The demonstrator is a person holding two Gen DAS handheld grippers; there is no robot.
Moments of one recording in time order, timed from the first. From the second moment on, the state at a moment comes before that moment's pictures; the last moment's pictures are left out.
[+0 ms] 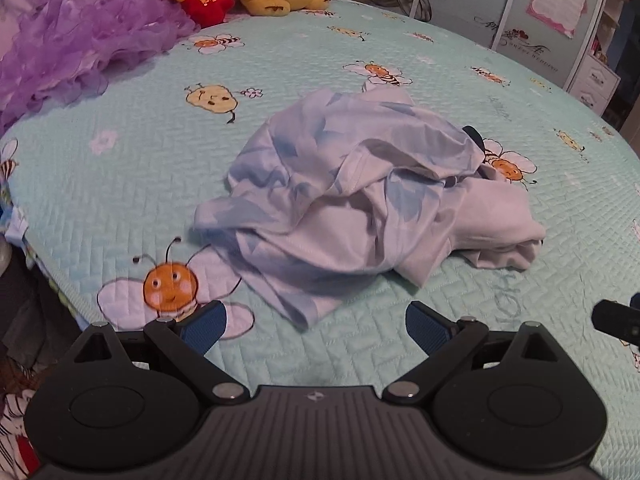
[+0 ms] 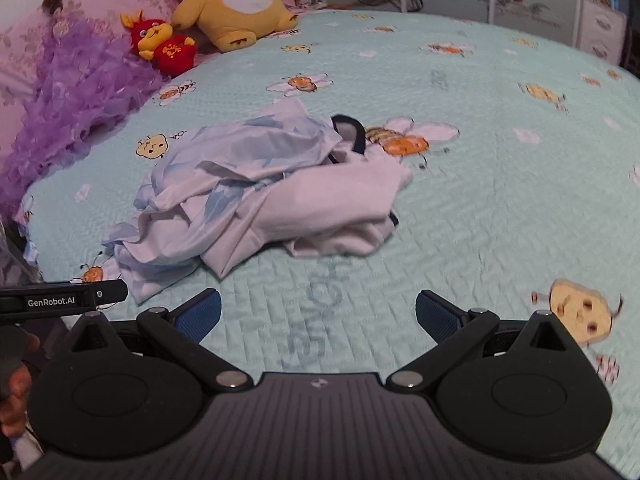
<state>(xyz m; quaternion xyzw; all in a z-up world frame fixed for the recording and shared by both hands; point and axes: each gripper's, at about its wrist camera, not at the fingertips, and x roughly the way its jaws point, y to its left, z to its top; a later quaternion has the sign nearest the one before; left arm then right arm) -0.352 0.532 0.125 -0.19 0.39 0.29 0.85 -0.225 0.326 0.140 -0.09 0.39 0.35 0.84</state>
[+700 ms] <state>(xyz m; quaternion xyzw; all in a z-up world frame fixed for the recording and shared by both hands) -0.322 0.545 0.118 -0.20 0.43 0.28 0.84 -0.189 0.367 0.118 -0.11 0.43 0.32 0.84</state>
